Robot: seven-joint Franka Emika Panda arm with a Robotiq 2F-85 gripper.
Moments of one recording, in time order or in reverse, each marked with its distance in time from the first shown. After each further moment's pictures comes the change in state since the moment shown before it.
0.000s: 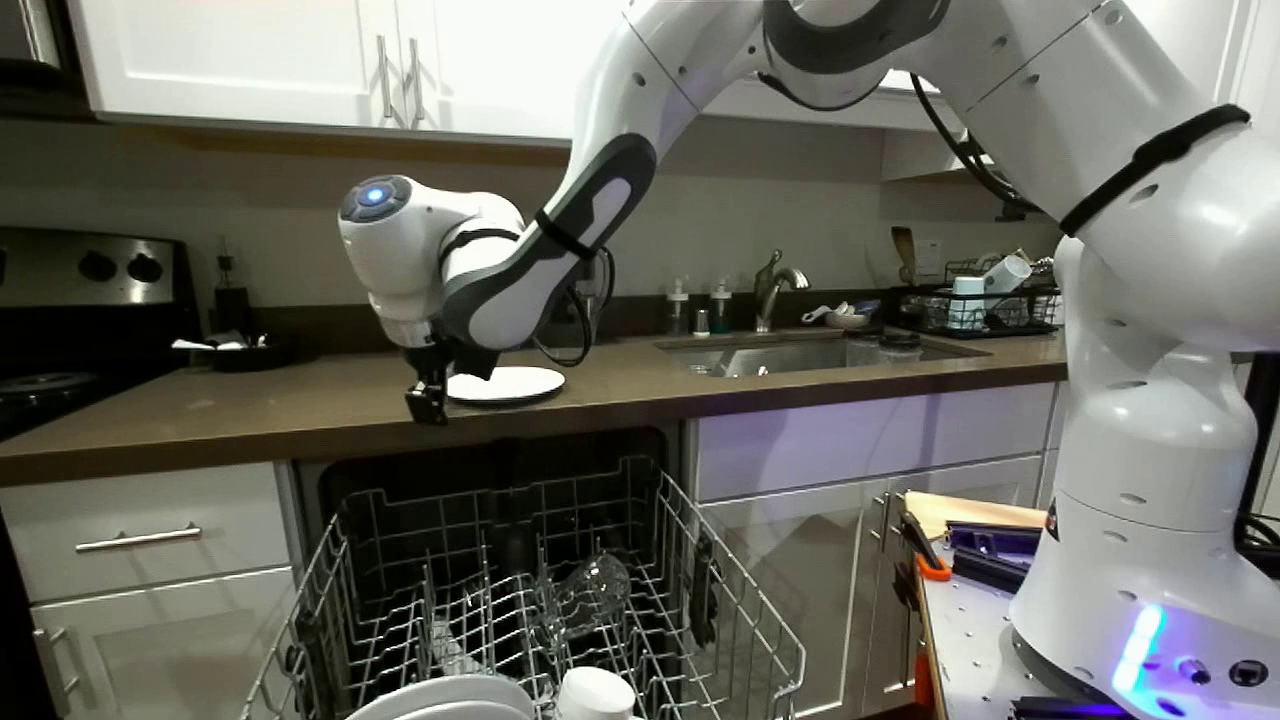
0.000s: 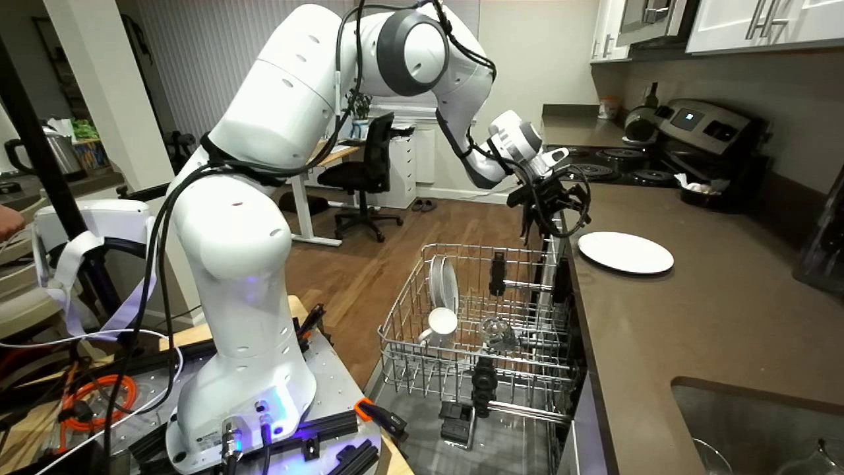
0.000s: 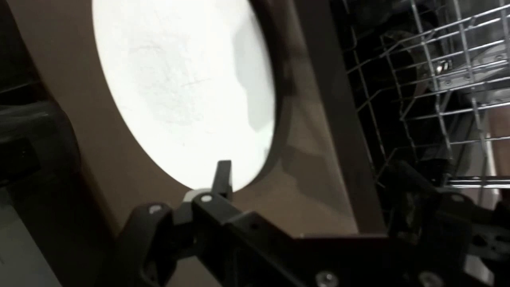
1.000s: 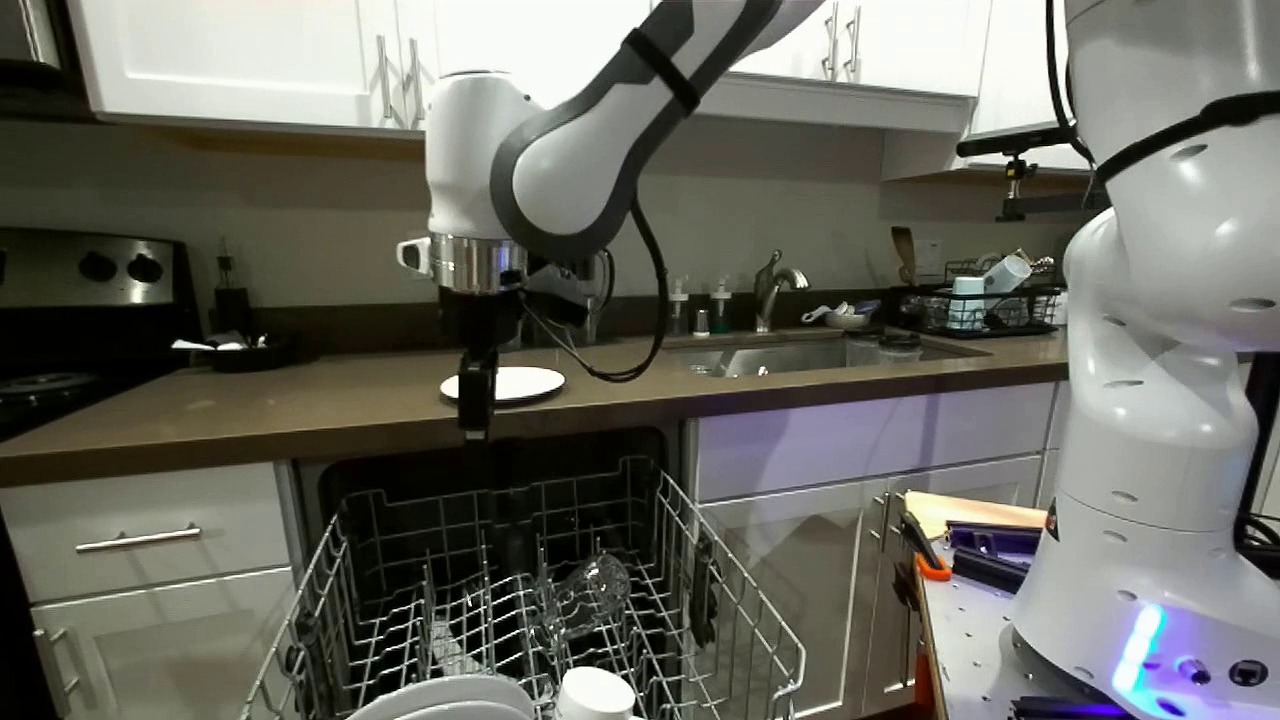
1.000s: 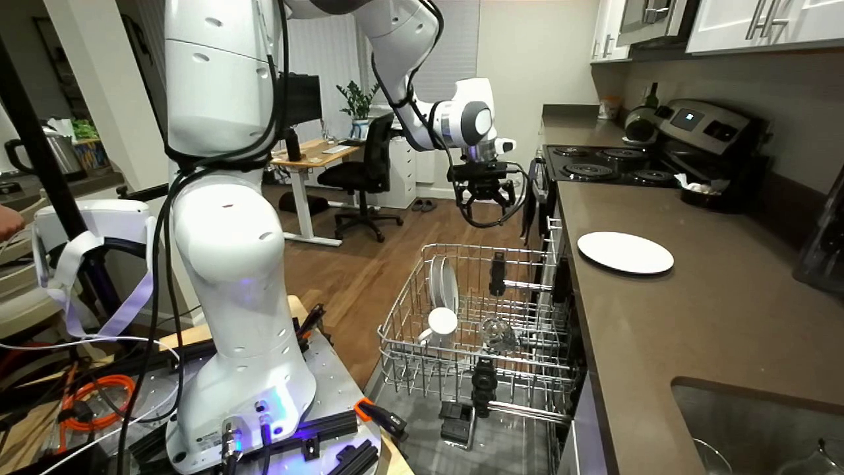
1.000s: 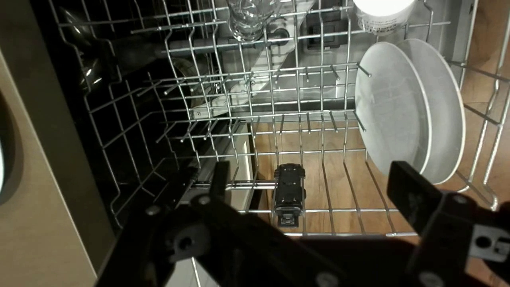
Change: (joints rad) arm -0.089 -0.445 0.212 -0.571 0.644 0.143 -0.624
